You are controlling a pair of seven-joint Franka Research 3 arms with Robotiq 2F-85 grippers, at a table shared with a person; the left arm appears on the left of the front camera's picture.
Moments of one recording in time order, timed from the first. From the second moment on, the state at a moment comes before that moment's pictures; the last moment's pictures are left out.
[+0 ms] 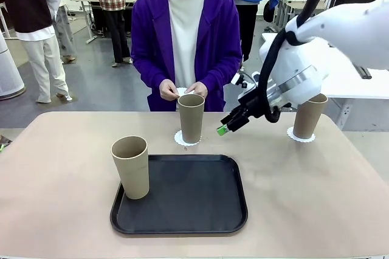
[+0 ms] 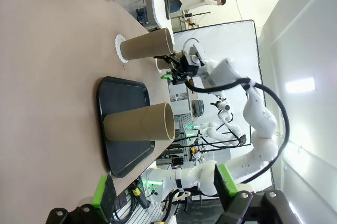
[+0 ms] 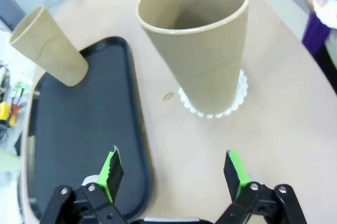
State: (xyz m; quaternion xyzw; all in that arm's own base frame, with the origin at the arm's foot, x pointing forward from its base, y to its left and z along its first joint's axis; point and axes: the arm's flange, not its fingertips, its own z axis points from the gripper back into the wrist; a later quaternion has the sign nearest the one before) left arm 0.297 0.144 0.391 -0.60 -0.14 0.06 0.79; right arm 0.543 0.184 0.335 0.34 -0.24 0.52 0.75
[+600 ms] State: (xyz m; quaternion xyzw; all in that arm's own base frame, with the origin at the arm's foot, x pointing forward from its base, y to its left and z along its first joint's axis) left arm 0.297 0.144 0.391 -0.60 -0.14 0.06 0.79; right arm 0.457 0.199 0.455 0.16 -0.07 0.38 0.91
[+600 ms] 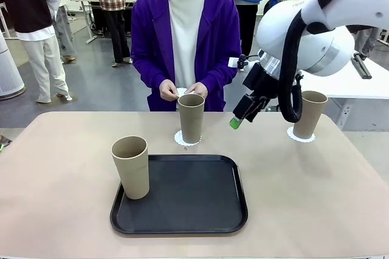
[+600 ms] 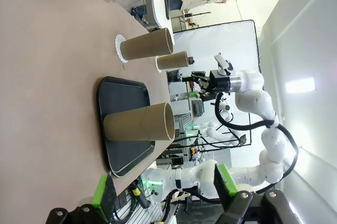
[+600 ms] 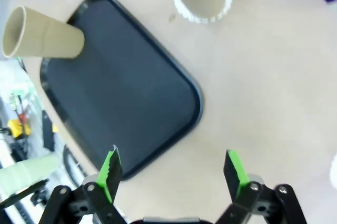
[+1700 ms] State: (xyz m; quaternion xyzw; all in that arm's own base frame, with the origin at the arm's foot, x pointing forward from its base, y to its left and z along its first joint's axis) left arm 0.297 0.144 0.391 -0.60 -0.14 0.06 0.79; right arm 0.443 0.210 0.499 0.11 -0.02 0.35 0.93
